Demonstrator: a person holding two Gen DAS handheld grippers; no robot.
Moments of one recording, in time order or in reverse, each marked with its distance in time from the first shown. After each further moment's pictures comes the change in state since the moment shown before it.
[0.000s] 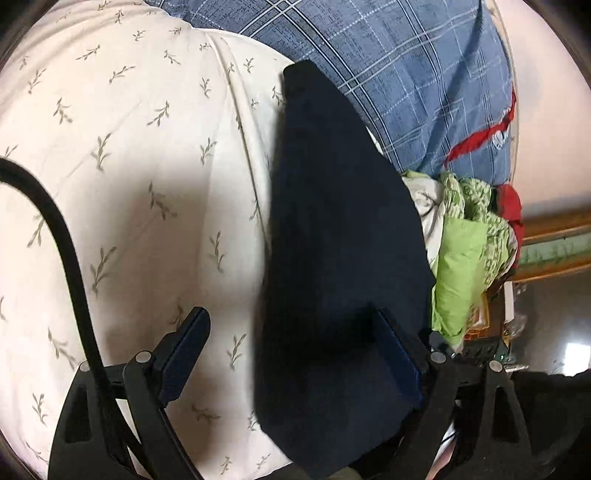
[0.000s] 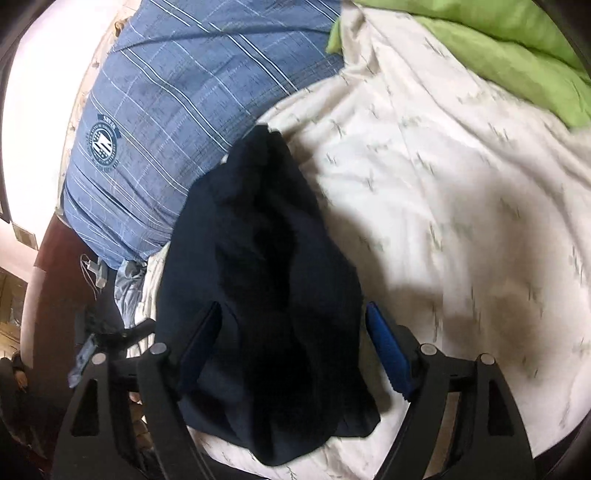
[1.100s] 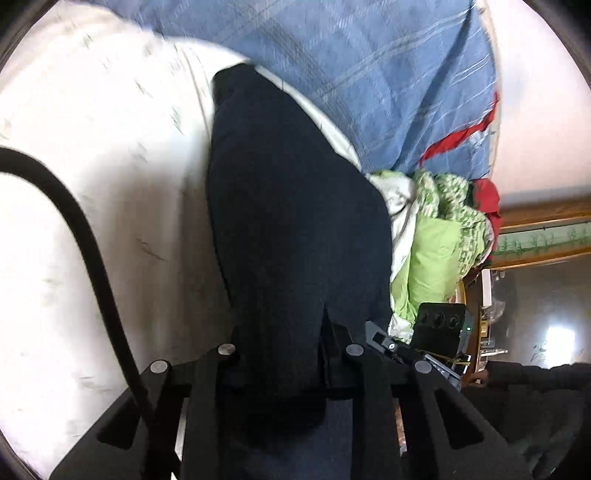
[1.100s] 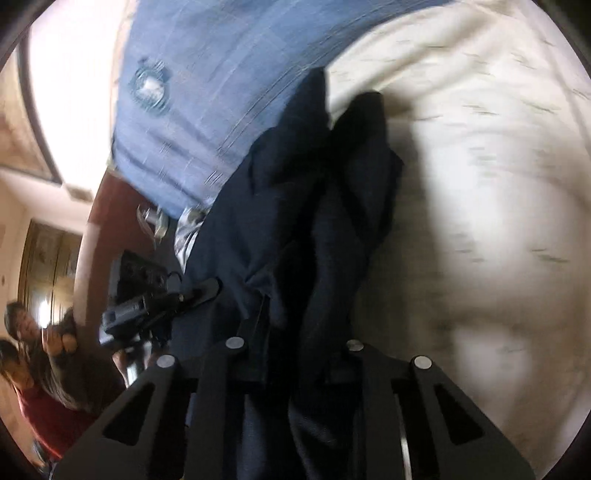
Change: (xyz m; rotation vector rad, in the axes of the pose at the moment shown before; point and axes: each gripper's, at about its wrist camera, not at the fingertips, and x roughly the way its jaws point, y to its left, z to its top) left arm -0.023 -0.011 0.039 0.035 0.070 -0.089; right arm 0.070 0.056 -0.001 -0.075 0.268 0.293
